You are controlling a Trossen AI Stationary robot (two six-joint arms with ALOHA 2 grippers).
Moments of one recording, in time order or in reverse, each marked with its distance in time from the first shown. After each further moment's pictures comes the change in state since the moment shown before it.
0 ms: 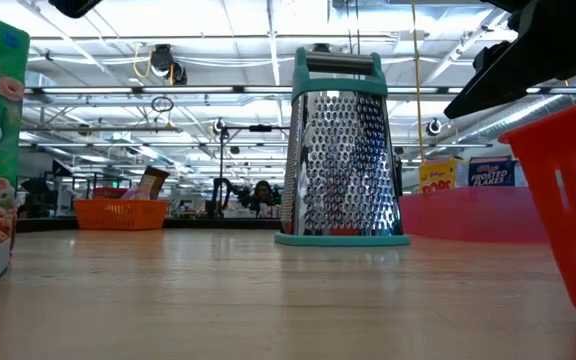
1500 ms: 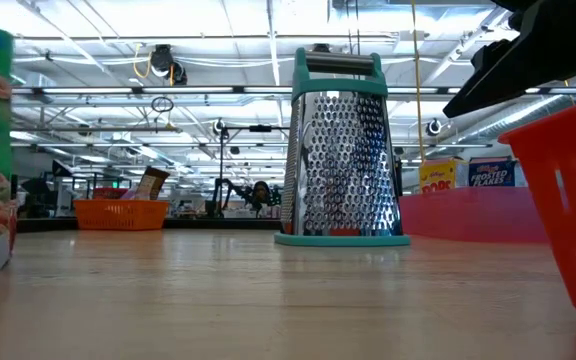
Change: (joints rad) left arm -0.085 -0.143 -0.070 -0.009 -0.079 -0.017; right arm 0.000 0.000 0.000 0.000 0.000 -0.046
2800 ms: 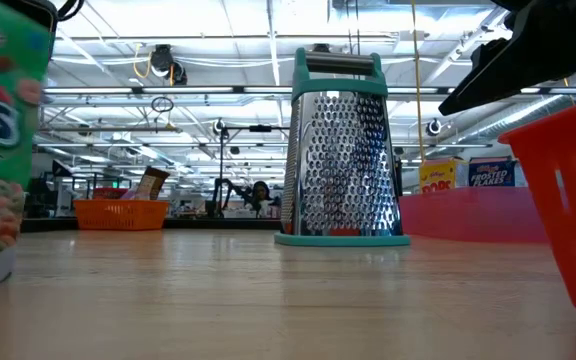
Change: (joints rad) left arm -0.021 -0.449 -0.779 0.950 -0.182 0.231; right arm -0.002 0.000 0.000 0.000 0.052 -0.010
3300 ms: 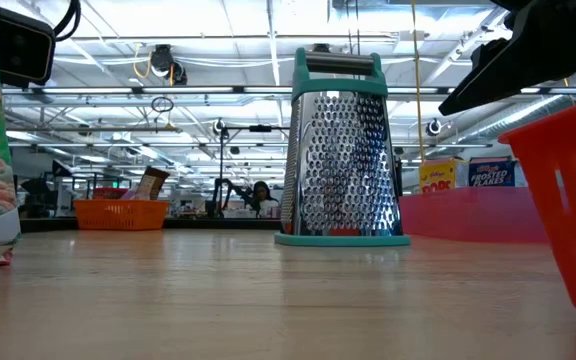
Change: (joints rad) left arm 0.000 -0.048 -0.085 0.037 -0.040 -0.001; right arm 0.000 0.000 0.000 0.000 0.000 -0.001
